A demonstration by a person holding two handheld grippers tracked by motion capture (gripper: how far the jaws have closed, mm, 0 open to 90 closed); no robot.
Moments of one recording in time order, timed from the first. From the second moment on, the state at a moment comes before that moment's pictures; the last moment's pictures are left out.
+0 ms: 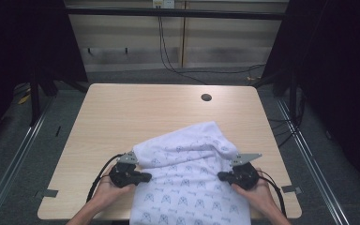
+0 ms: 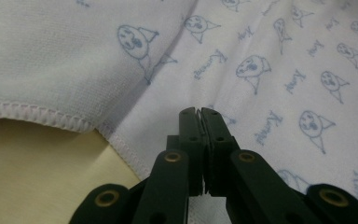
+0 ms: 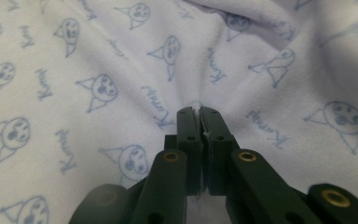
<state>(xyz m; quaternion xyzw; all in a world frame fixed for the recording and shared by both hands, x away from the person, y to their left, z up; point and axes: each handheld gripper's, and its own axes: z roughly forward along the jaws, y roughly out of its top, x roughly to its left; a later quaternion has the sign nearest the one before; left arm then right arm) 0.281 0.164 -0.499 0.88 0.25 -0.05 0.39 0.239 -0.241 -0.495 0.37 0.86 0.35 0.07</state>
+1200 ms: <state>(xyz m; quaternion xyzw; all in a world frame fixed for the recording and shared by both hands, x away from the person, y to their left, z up) 0.325 0.192 -0.498 0.87 0.31 0.00 0.39 0.234 -0.250 -0.478 0.36 0.83 0.41 0.05</state>
